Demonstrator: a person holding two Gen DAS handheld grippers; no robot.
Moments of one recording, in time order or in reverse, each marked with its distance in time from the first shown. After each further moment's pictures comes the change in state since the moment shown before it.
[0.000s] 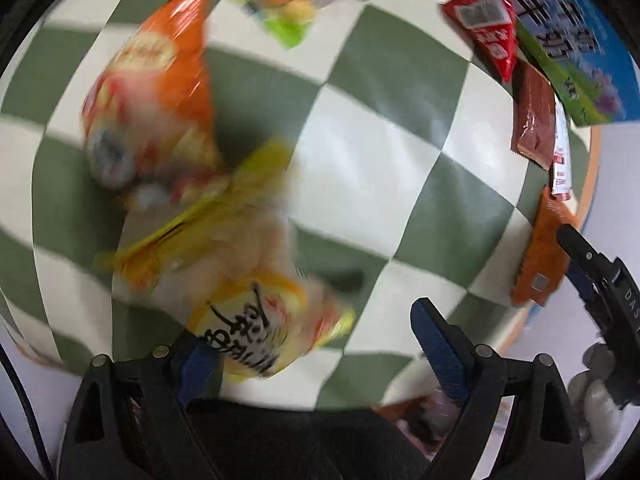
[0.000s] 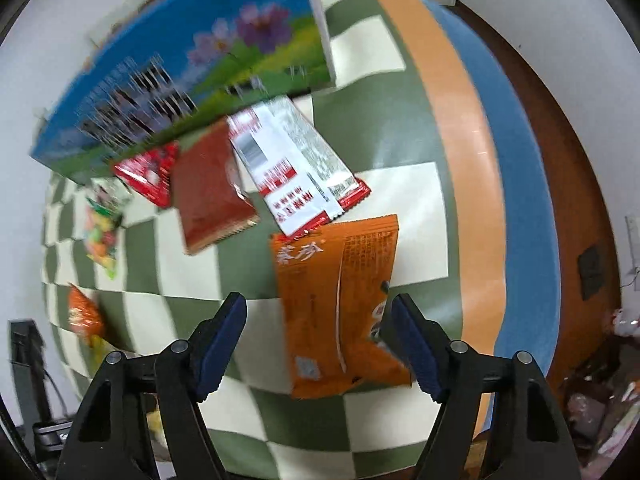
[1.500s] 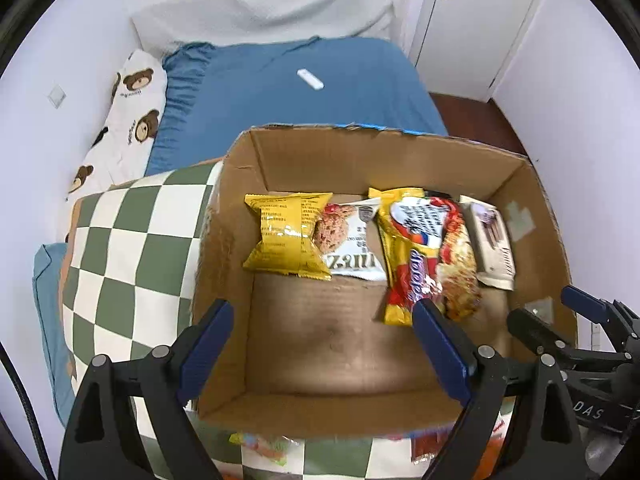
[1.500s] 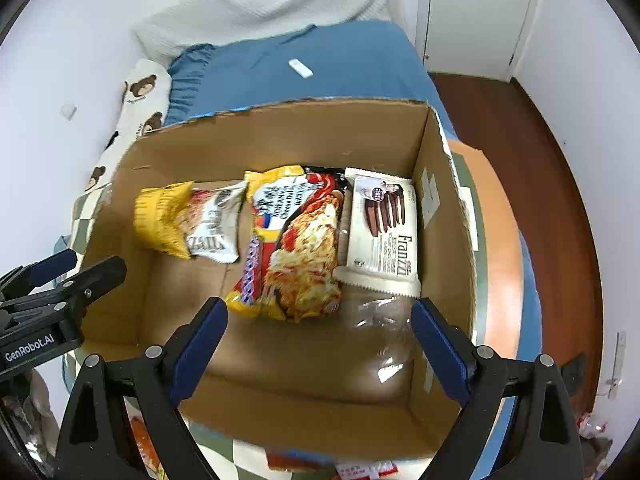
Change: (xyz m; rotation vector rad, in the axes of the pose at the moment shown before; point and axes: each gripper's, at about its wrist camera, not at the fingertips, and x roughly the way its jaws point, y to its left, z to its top) left arm -0.189 -0.136 0.208 0.329 -0.488 0.182; right arm -0.050 0.103 0.227 -0.195 -0.140 0.026
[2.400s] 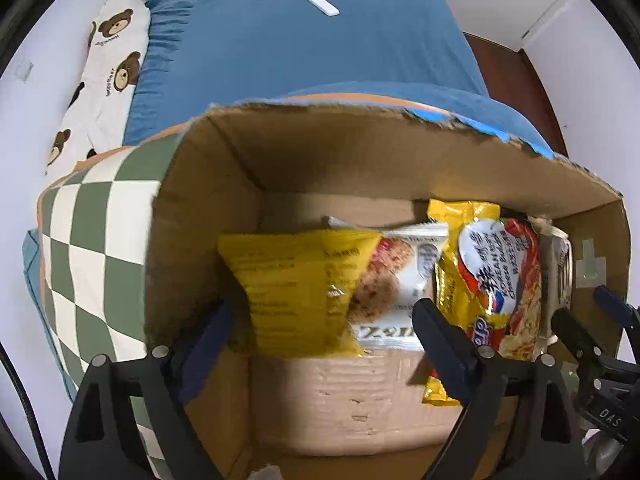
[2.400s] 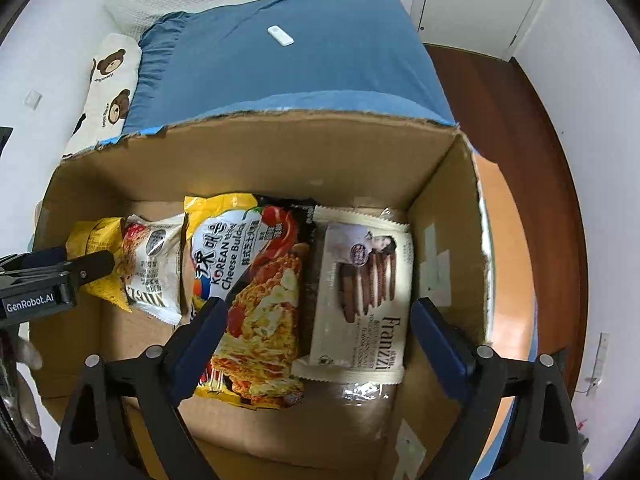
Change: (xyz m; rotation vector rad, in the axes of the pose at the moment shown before) left arm 0.143 0.021 0.088 -0.045 0.327 0.018; right arm 0.097 -0.023 0.088 0.016 0.160 -0.068
